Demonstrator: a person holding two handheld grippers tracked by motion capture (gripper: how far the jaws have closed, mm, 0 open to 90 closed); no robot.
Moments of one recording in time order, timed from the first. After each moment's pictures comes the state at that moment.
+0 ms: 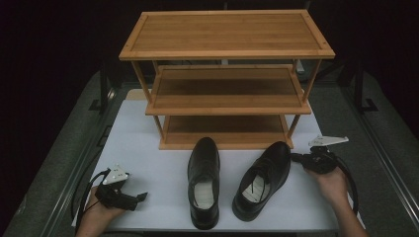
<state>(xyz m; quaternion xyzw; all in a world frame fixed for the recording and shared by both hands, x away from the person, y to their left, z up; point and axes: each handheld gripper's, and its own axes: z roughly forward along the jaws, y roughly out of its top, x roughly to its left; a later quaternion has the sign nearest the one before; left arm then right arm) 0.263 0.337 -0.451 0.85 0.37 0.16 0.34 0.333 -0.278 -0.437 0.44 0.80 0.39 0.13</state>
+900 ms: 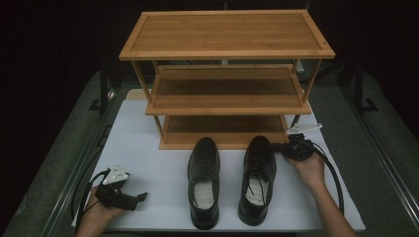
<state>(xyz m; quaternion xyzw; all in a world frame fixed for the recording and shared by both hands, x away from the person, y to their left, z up) 0.263 0.337 -0.451 0.85 0.37 0.15 0.34 0.373 -0.225 -0.432 0.40 0.82 0.39 0.12</state>
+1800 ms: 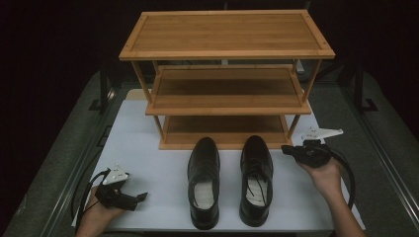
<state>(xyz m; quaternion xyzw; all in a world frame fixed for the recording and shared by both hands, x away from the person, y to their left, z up) 0.263 0.337 -0.451 0.85 0.37 0.16 0.34 0.332 -0.252 -0.404 0.38 0.81 0.42 0.14</state>
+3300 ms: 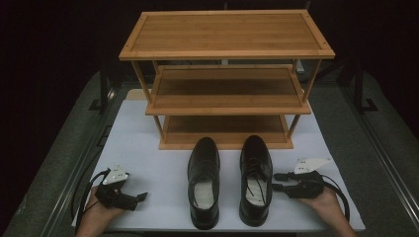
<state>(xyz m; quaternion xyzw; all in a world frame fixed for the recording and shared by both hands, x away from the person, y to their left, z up) 0.263 0.337 -0.451 0.85 0.37 0.16 0.34 0.281 -0.231 -0.445 0.27 0.86 0.43 0.06</state>
